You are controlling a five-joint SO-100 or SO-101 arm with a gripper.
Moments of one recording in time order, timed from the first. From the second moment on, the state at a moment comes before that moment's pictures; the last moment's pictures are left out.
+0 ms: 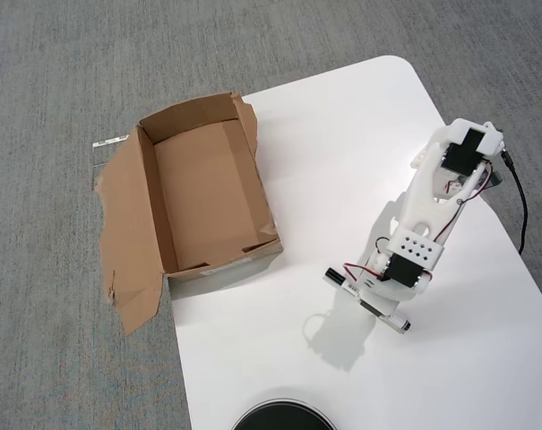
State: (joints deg) arm -46.1 61.1 78.1 65.8 6.7
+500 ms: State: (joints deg) arm -39.8 66.8 78.2 66.2 6.7
